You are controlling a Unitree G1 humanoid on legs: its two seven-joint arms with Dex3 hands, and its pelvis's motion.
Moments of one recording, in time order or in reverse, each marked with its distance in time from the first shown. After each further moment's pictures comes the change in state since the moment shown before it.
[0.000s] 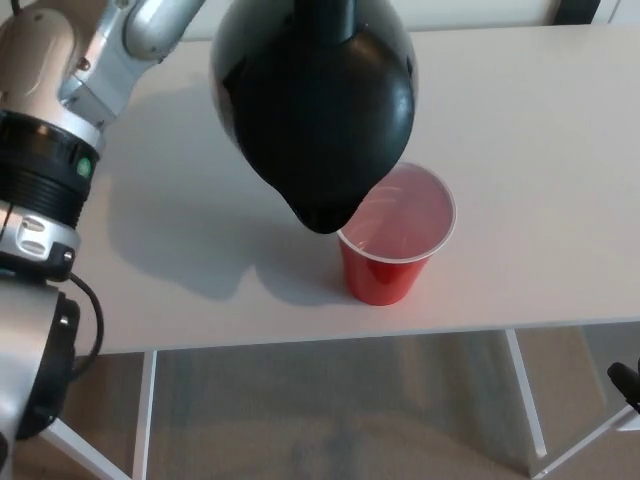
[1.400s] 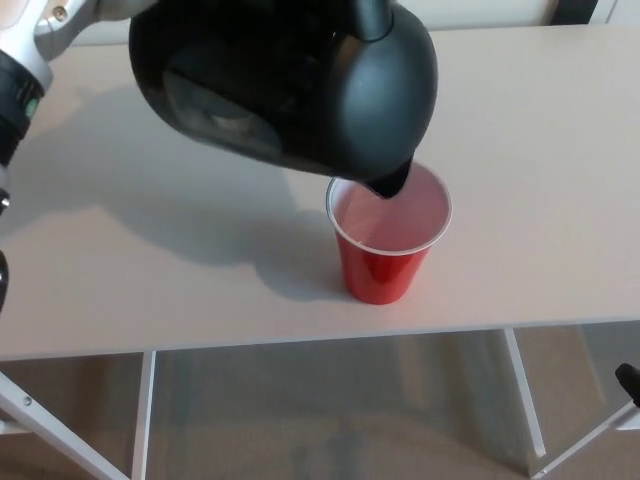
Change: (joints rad) left_arm -0.217 0.202 -0.412 0.058 0.275 -0.096 0.262; right_arm -0.003 -0.007 -0.017 0.010 0.002 0.000 0.001
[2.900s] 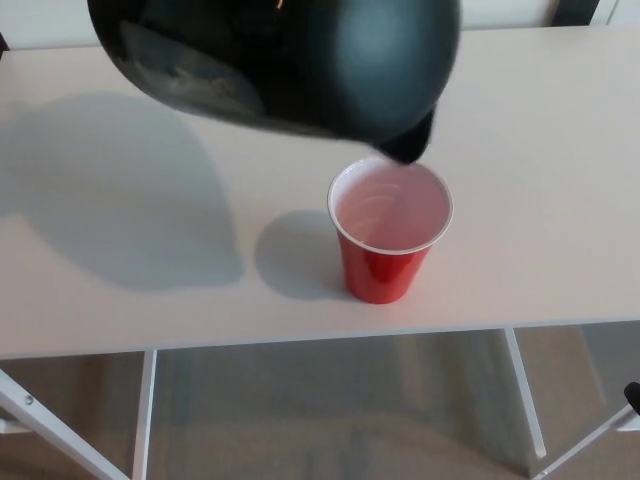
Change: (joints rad) left_arm 0.061 0.072 0.320 -0.227 -0.298 -0.105 -0.241; right_arm 0.019 0.006 -0.023 0.035 0.000 -0.011 -0.012
